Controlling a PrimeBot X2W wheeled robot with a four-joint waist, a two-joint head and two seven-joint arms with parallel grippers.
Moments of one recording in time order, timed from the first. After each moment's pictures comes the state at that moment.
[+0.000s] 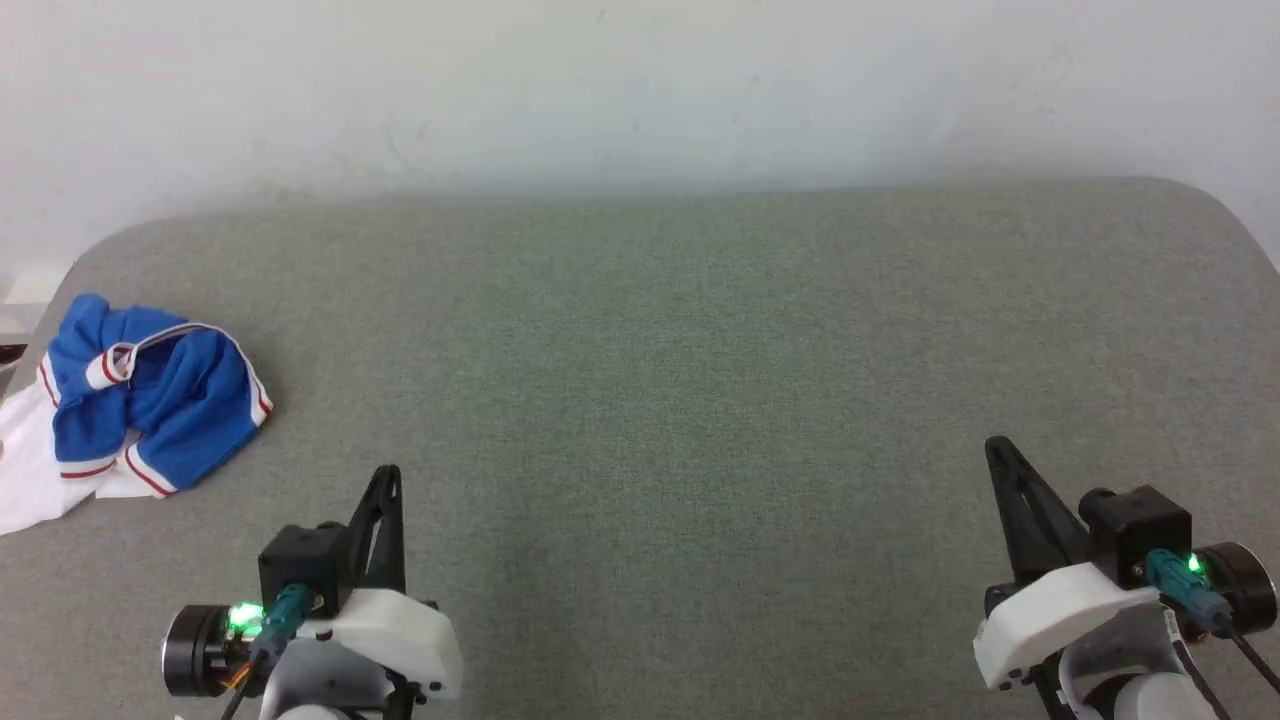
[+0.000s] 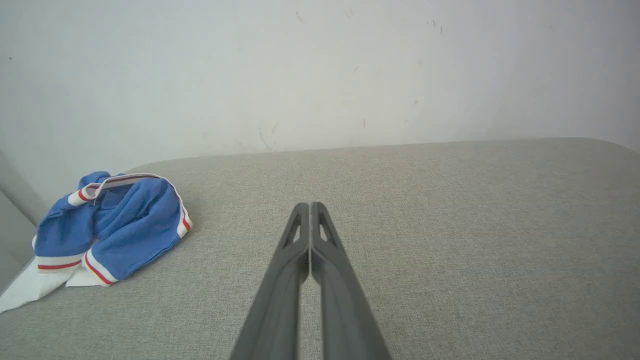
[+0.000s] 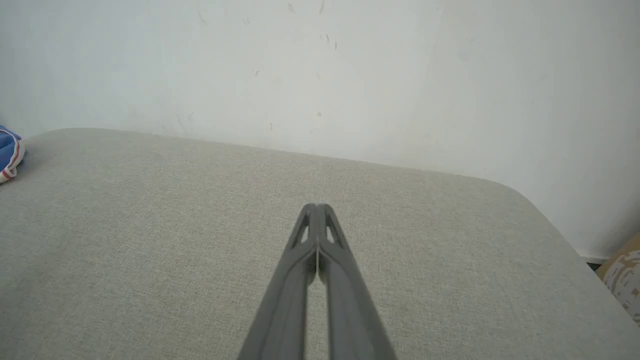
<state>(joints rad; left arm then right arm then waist) 0.01 0.05 0.00 0.01 -0.01 0.01 0.00 0.01 -0.05 0.00 0.01 0.01 0.13 0.00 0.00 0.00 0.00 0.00</state>
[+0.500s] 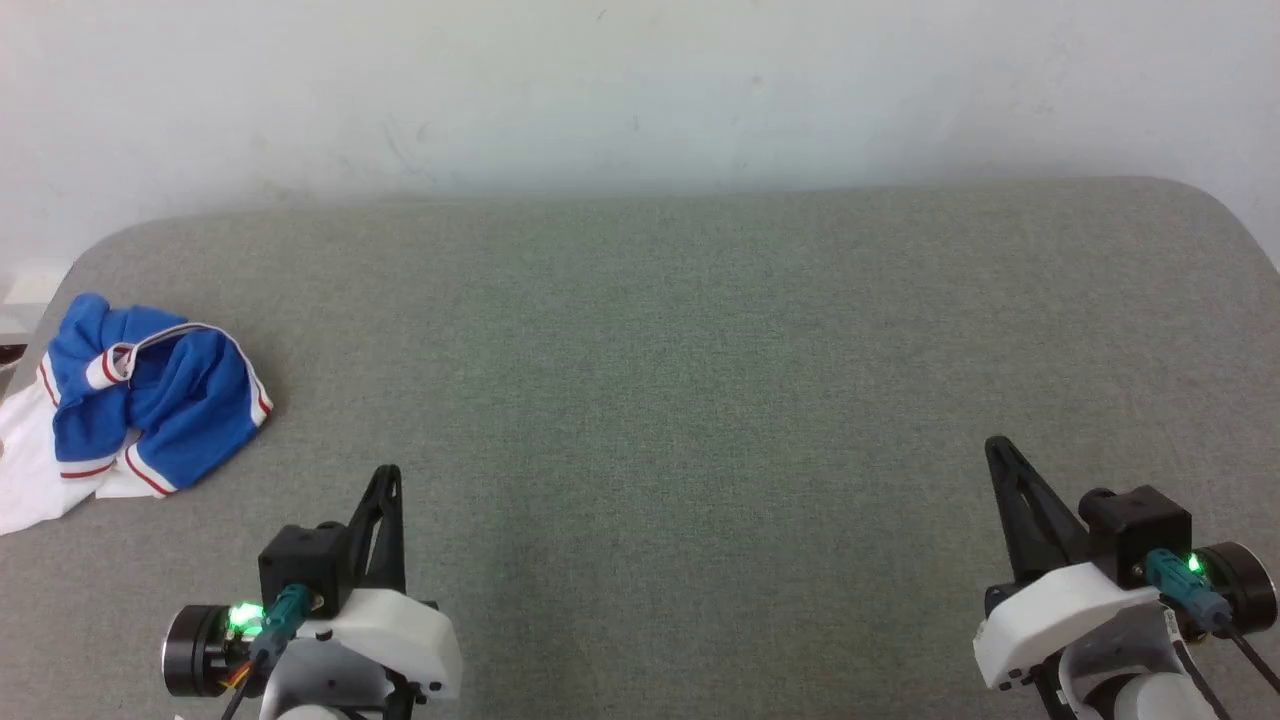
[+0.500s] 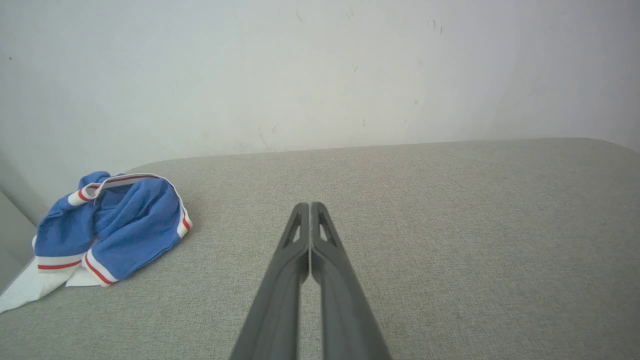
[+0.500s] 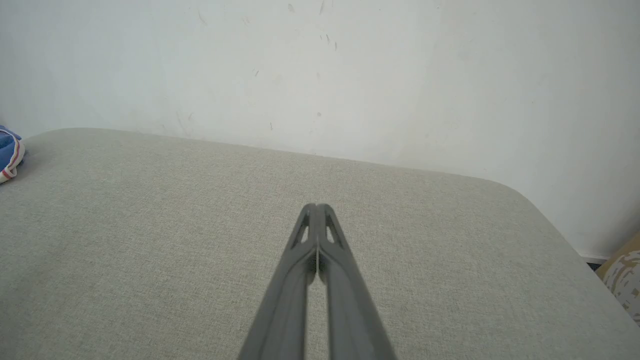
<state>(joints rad) 0.01 0.05 0.00 0.01 -0.01 0.01 0.00 0.01 -0.05 0.00 0.01 0.01 0.13 0.00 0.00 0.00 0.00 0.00</state>
